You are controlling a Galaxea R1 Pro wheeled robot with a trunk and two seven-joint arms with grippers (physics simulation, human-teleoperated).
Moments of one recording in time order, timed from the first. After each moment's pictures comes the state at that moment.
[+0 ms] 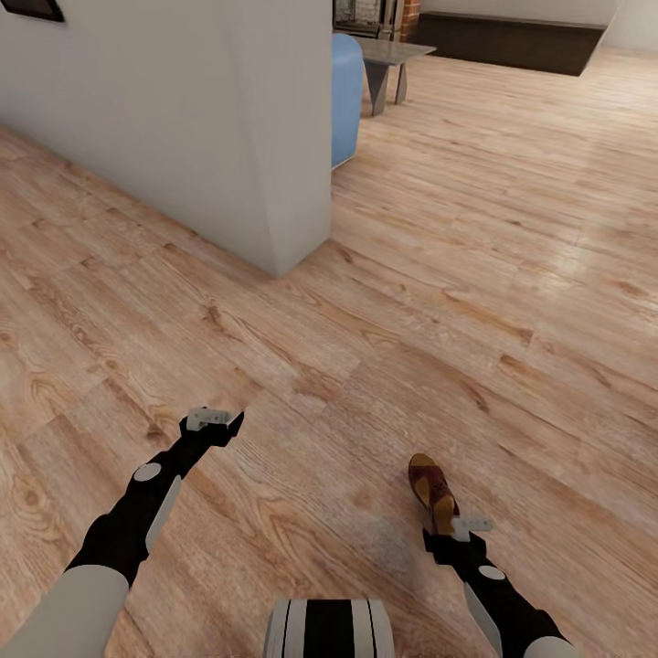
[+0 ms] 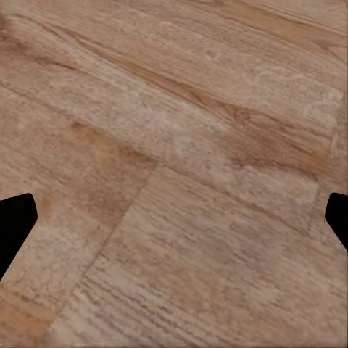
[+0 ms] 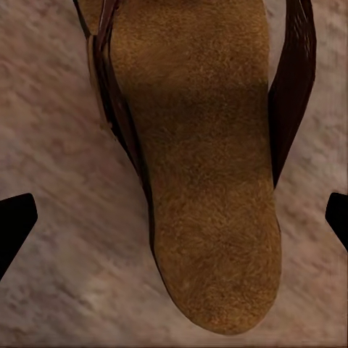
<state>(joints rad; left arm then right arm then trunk) -0.62 0.10 0.04 -0.91 0.04 -0.01 -0.28 -0.52 -0.05 -0.01 -0.43 -0.03 -0.05 -0.01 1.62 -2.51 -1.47</state>
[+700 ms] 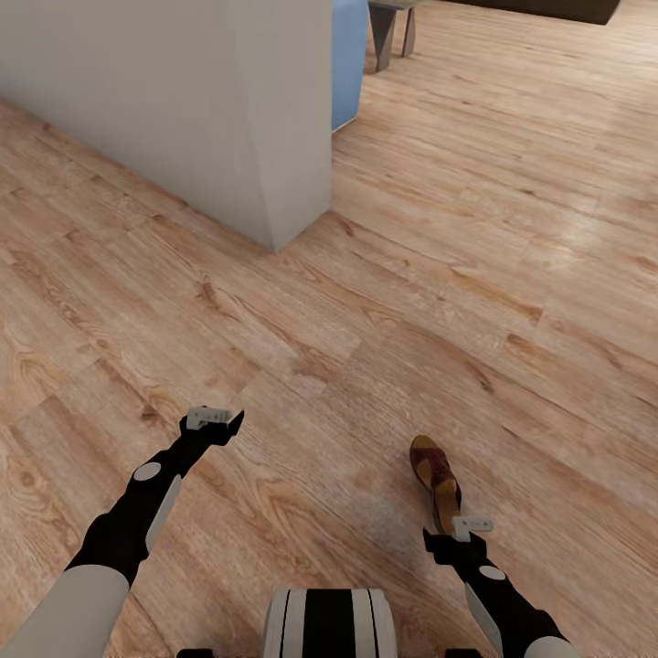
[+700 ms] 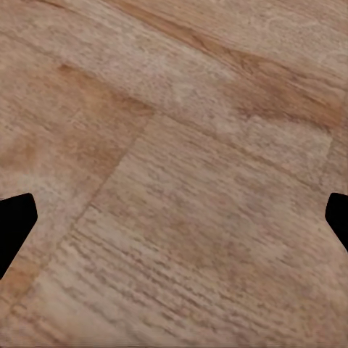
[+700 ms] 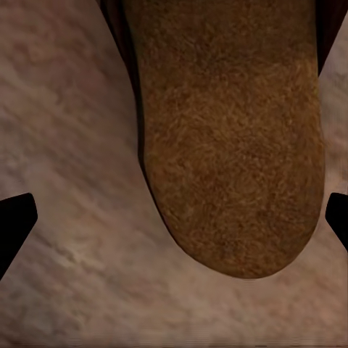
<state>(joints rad) -0.62 0.10 0.04 -0.91 0.04 -0.01 -0.28 -0.52 -0.05 -0.01 -0.43 -0.03 -0.05 -0.01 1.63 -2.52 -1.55</state>
